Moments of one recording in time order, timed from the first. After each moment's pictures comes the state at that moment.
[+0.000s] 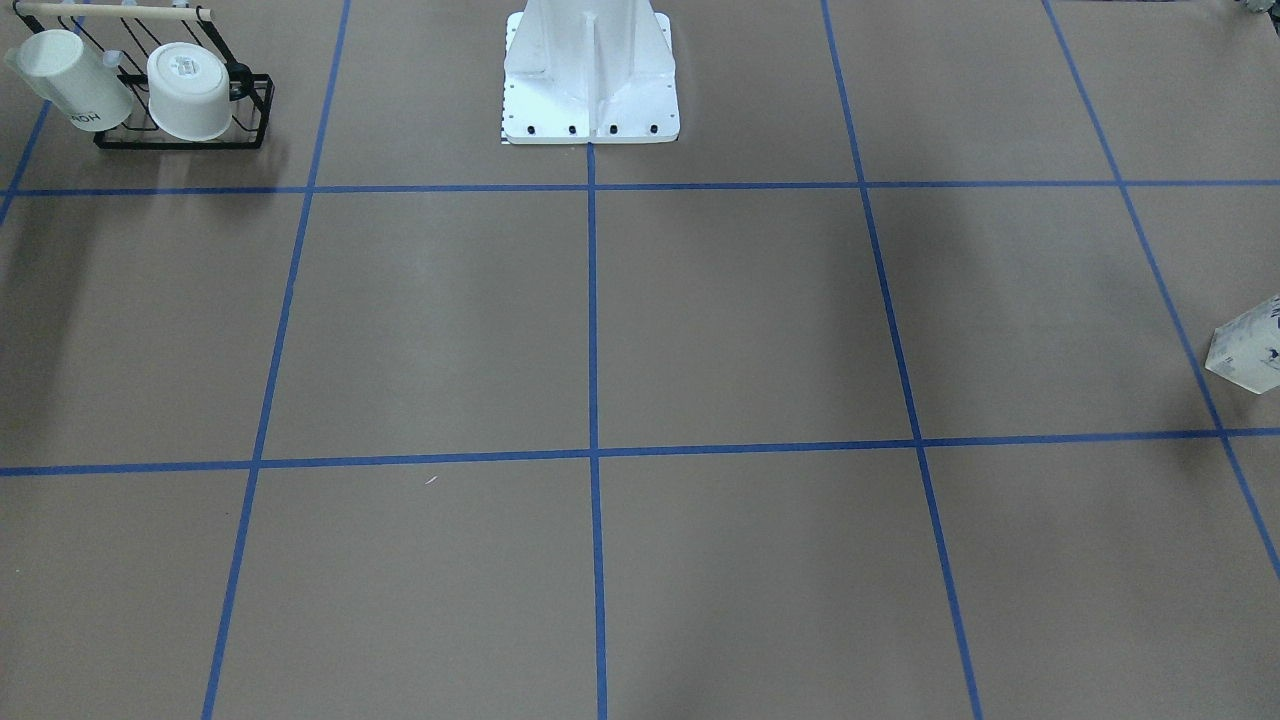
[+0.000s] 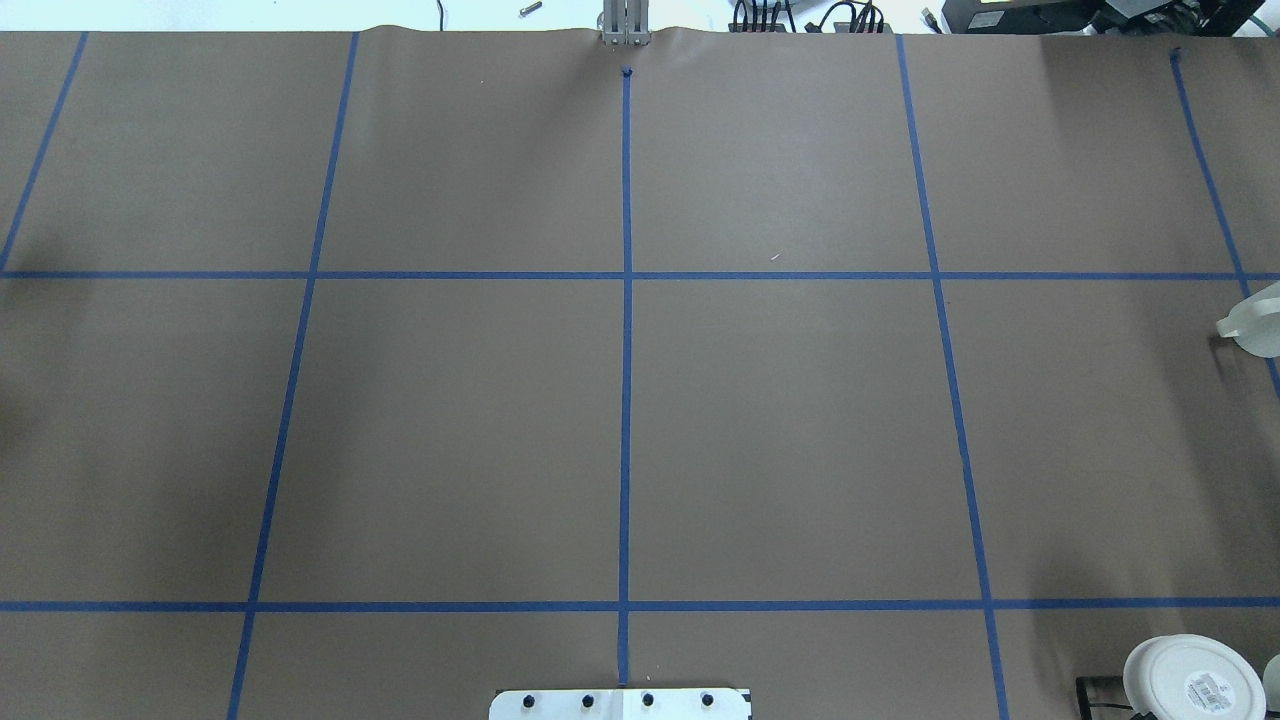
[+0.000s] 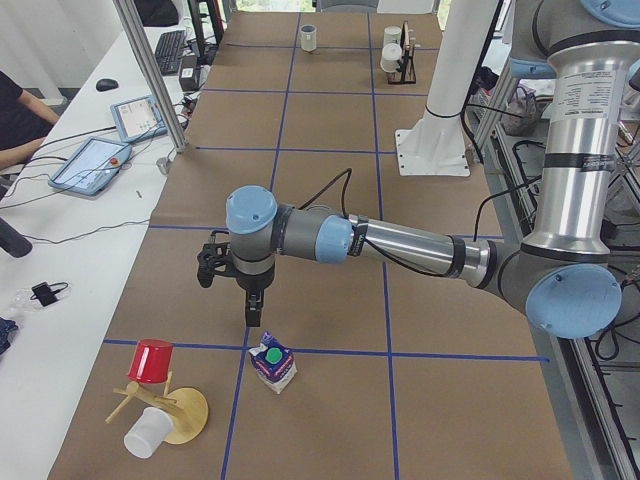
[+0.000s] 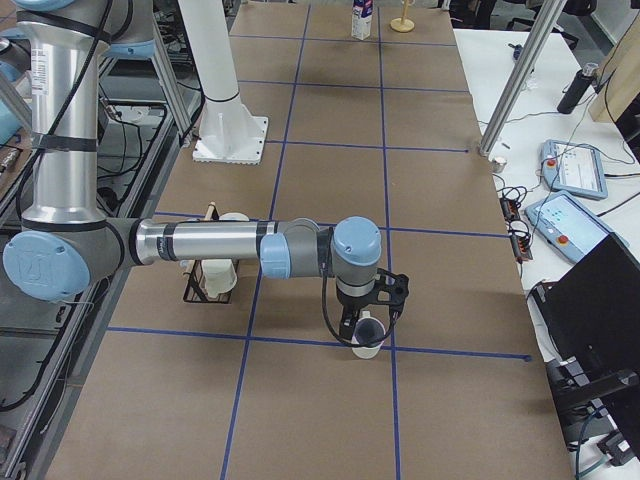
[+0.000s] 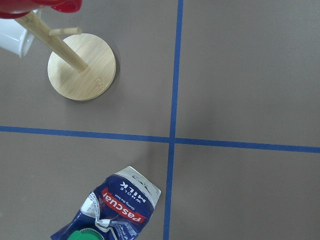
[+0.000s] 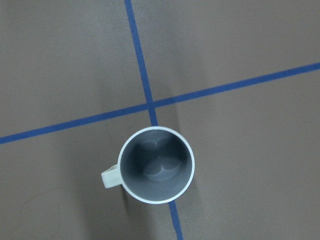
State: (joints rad) left arm -1.57 -1.61 -1.73 -1.54 -2.30 -0.18; right arm 1.56 -1.63 1.64 -1.47 2.34 0.30
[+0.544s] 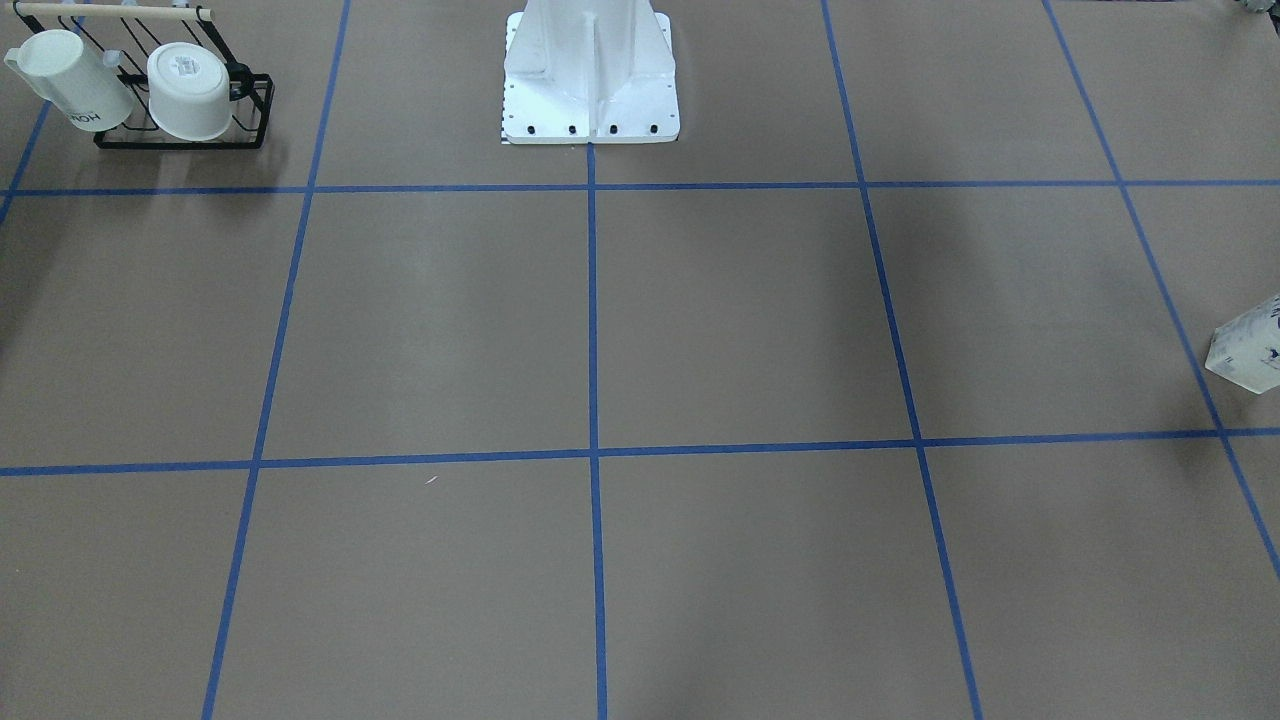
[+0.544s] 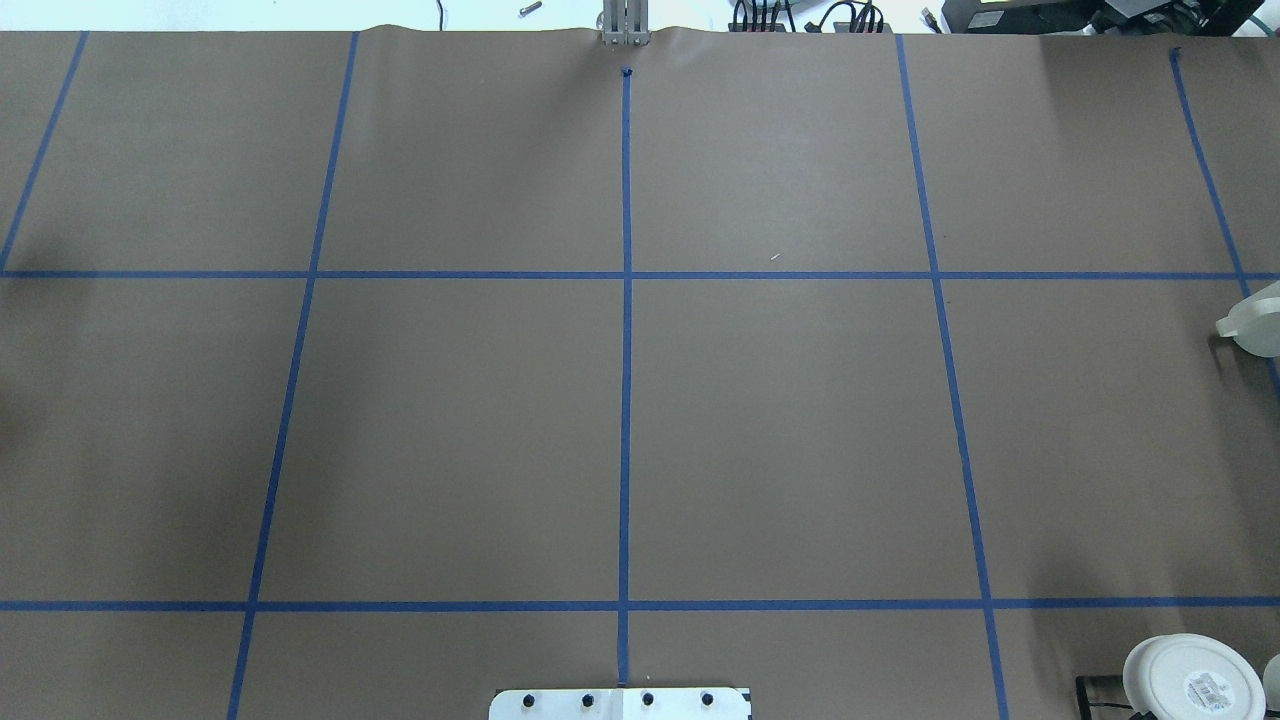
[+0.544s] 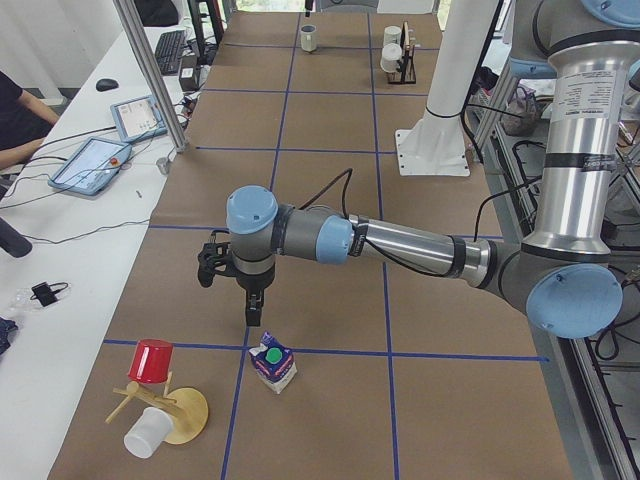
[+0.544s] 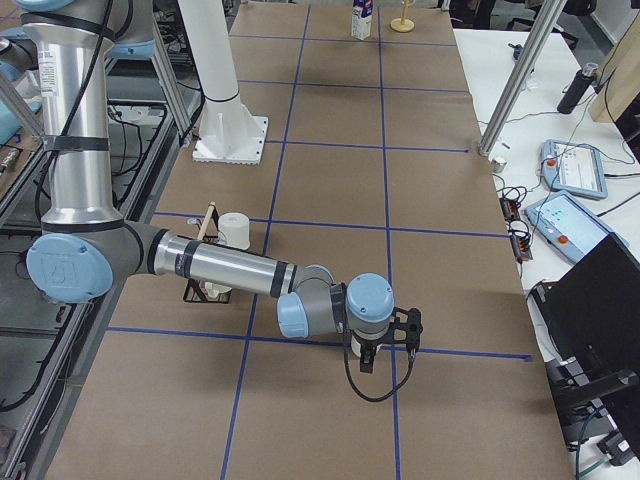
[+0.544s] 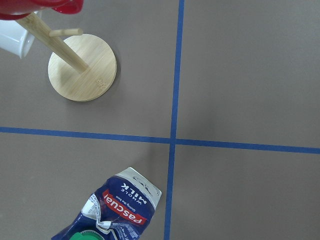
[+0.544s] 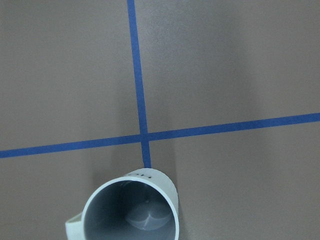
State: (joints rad) left arm -1.57 -1.61 -1.73 -1.55 -2.31 -0.18; right arm 1.56 -1.57 1.37 -1.17 2.43 0.28
